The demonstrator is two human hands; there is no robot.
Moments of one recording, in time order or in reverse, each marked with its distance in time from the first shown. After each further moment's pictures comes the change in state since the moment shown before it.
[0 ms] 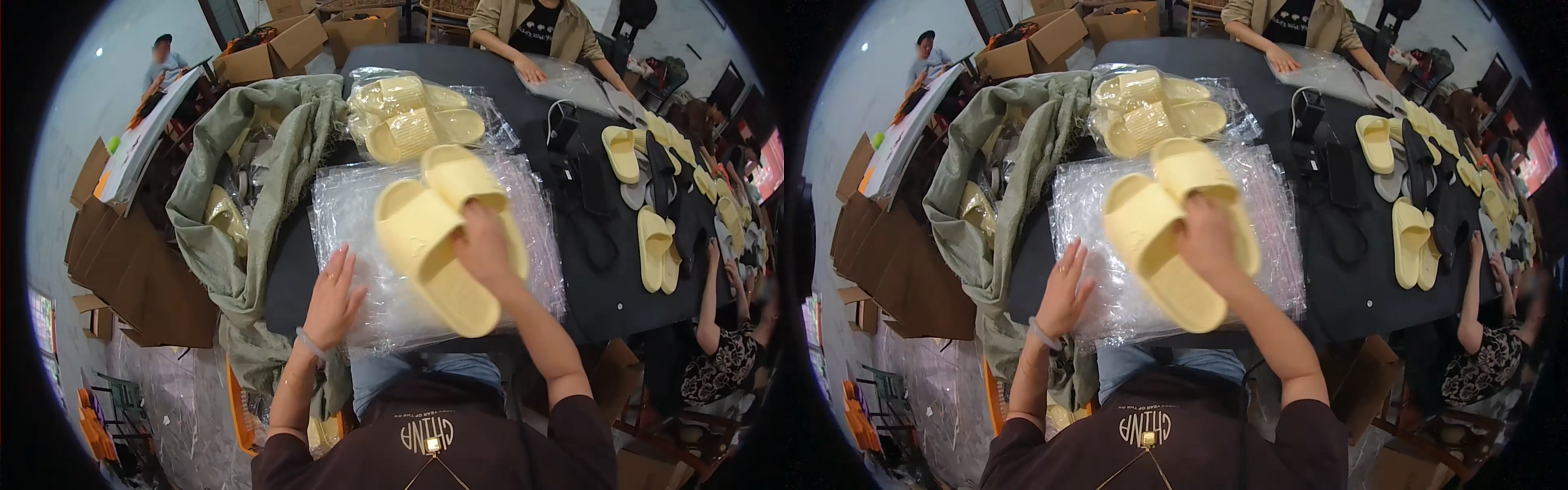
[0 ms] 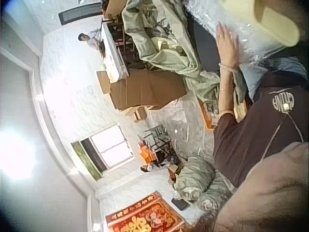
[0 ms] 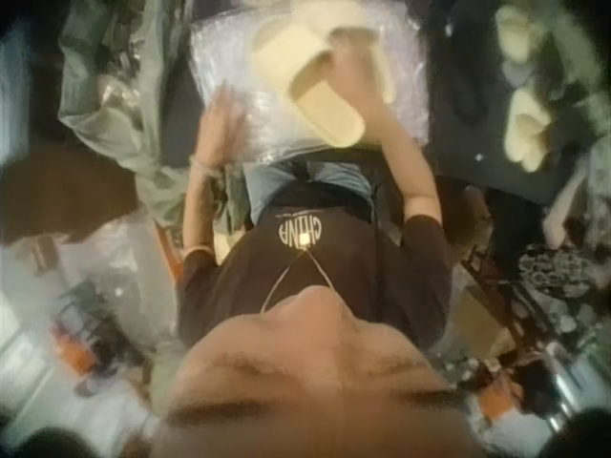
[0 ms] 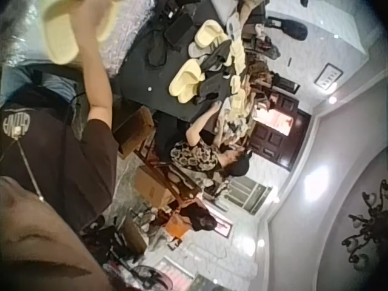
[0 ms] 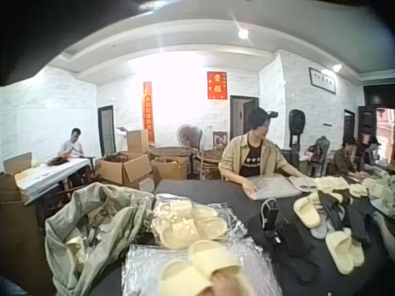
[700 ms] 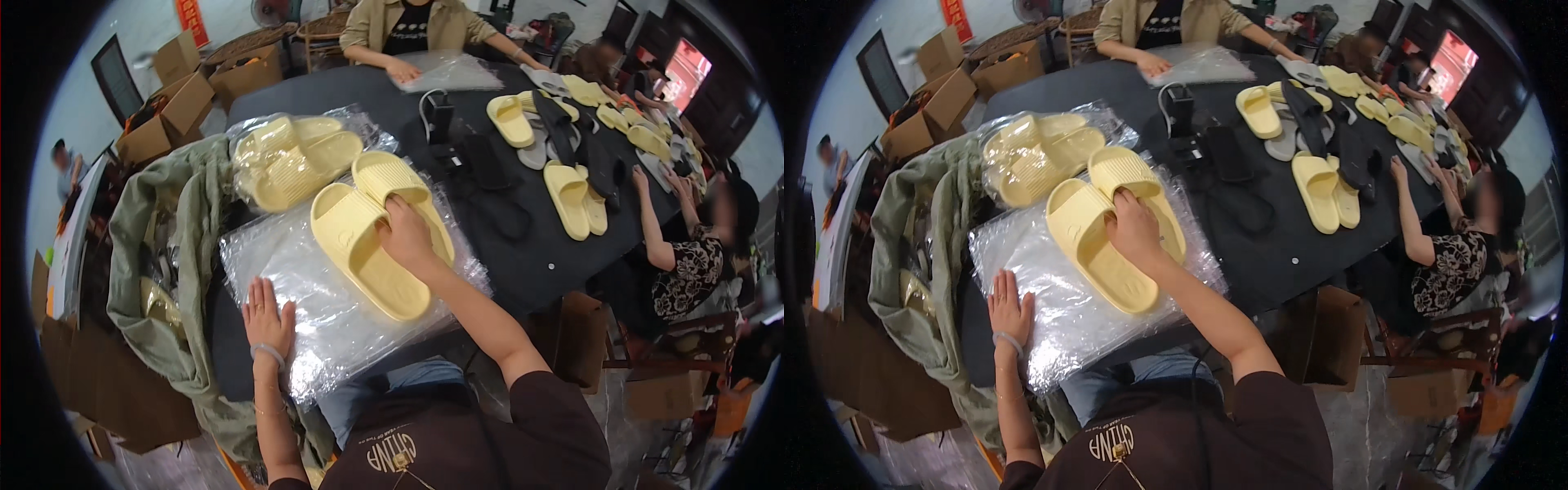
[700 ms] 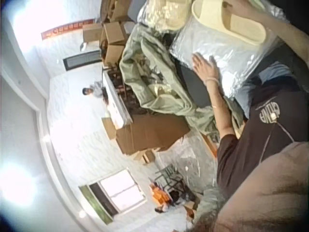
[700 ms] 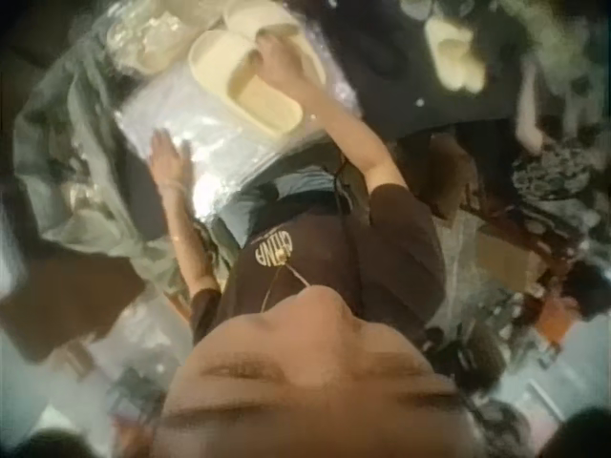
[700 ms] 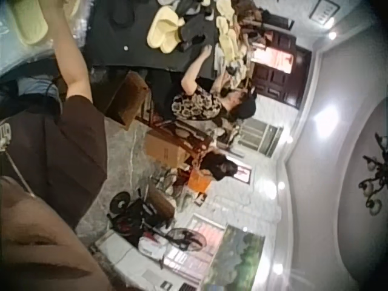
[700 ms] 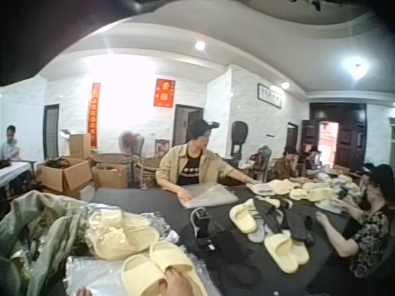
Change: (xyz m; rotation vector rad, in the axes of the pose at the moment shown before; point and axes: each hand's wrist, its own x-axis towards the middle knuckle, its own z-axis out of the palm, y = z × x) left_hand 0.052 -0.016 0.032 0.352 -0.040 -0.218; right_hand 0.012 0.049 -0.017 -0.003 0.233 0.120
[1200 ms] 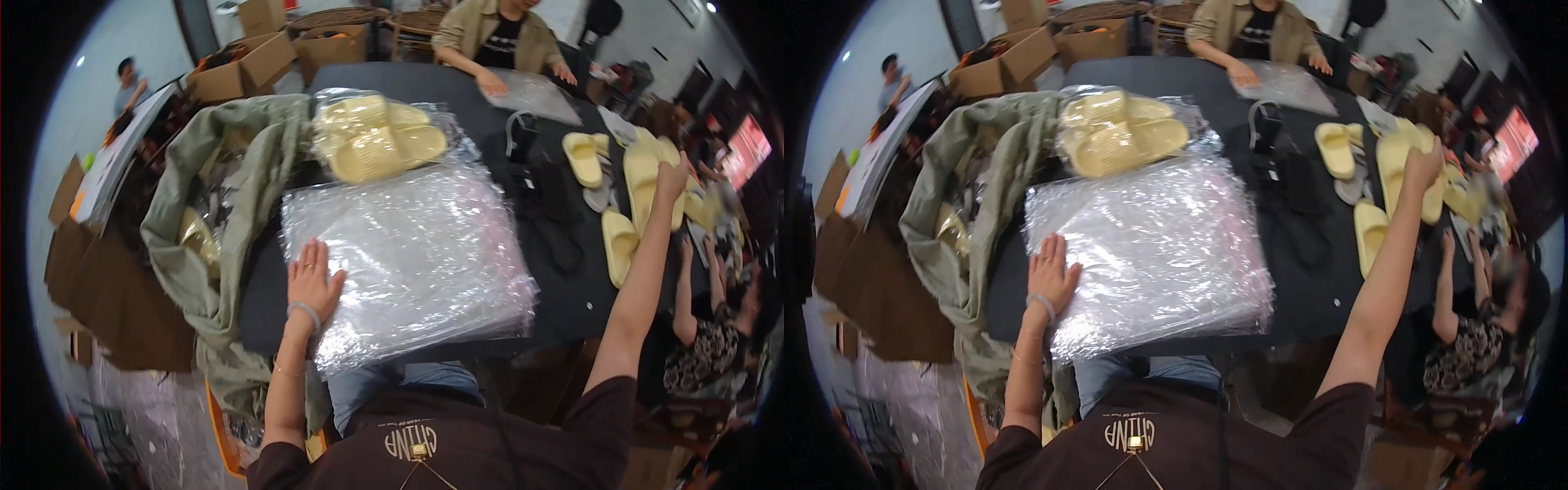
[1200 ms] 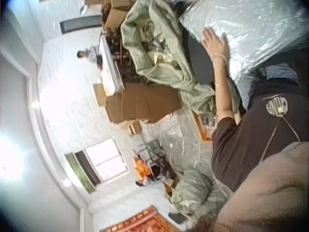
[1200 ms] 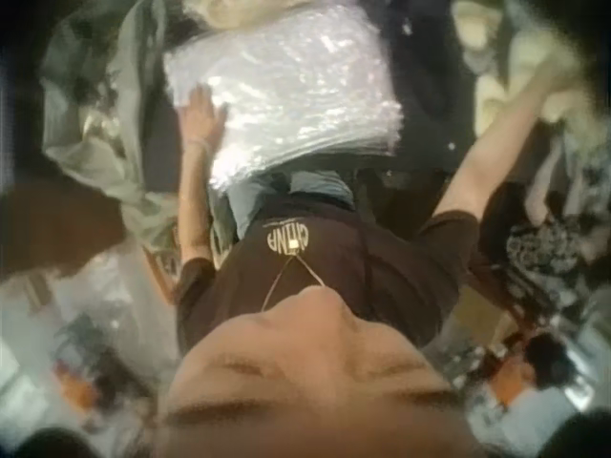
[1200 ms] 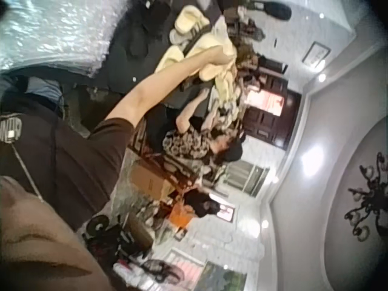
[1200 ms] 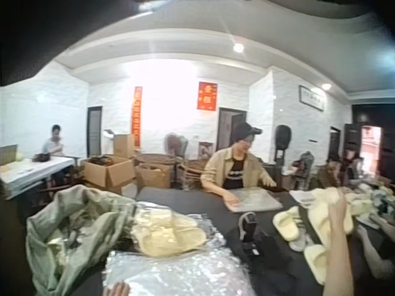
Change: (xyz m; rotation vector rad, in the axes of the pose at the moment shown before) left_hand 0.001 0.008 -0.009 -0.053 0.001 -0.013; right_hand 0.158 0.237 -0.332 -0.522 0.883 0.127
